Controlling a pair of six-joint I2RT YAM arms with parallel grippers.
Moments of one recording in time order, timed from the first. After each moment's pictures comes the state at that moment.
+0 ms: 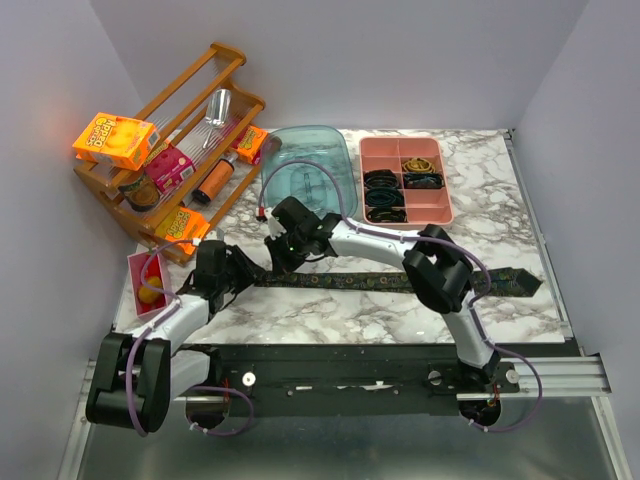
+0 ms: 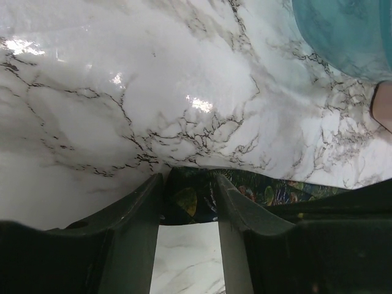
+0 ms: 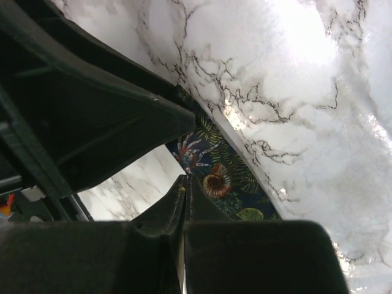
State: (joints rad) left arm -0.14 1.11 0.30 0.09 0.17 -0.77; right arm 0.96 2.15 1.65 -0.38 -0.32 0.26
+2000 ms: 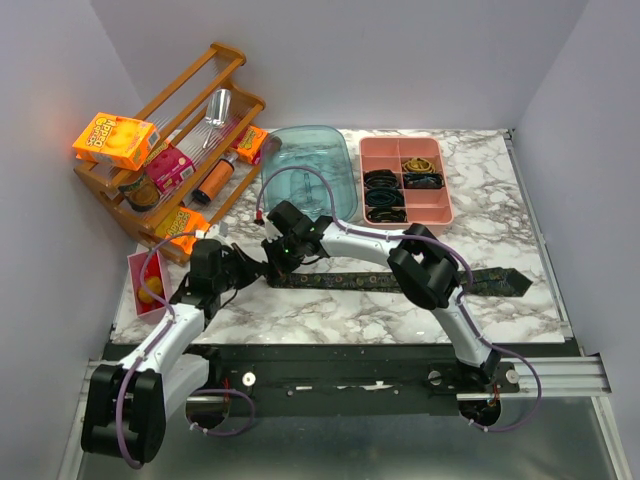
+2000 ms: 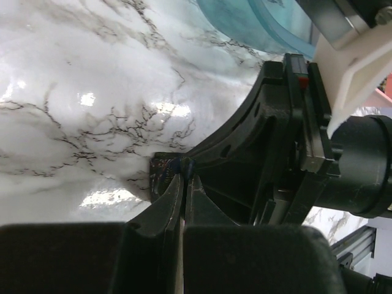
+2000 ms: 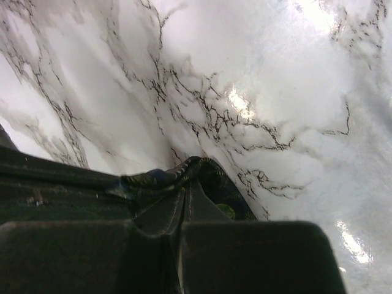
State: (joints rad) left arm -0.16 0.95 0.31 0.06 0.29 -0.73; right arm 0.96 2.27 1.72 -0.38 -0.33 0.31
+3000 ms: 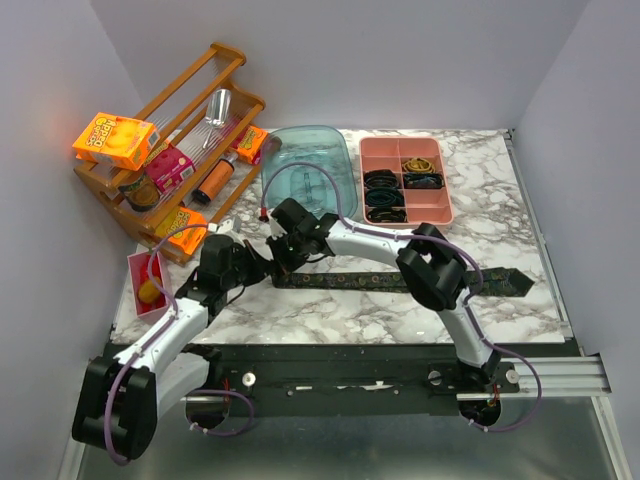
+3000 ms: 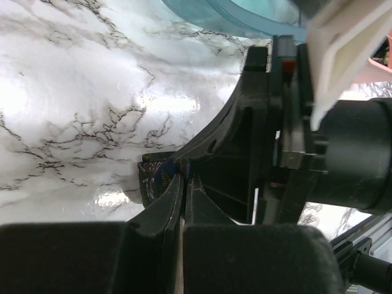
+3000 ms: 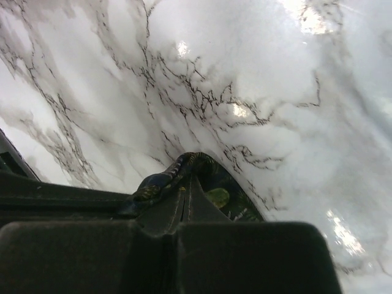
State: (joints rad) left arm -0.27 0.97 0.36 0.04 0.24 -0.68; right arm 0.95 2.22 1.68 -0.39 -0.29 0.31
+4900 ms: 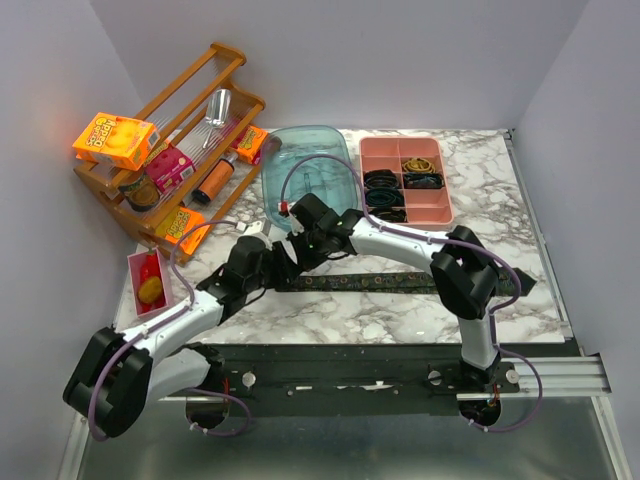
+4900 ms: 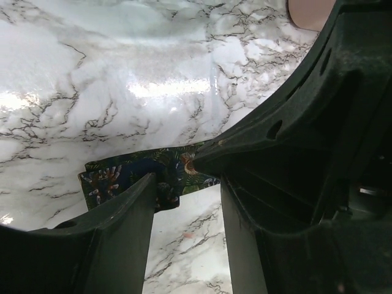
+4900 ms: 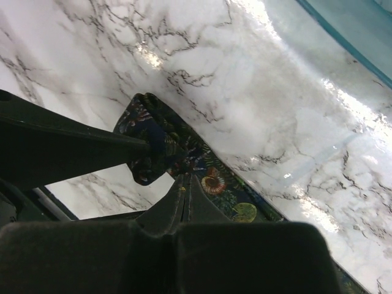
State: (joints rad) left arm -0.55 1.09 0.42 0.07 0.06 -0.72; right arm 0.93 1.99 1.51 -0.50 -0.14 0.28
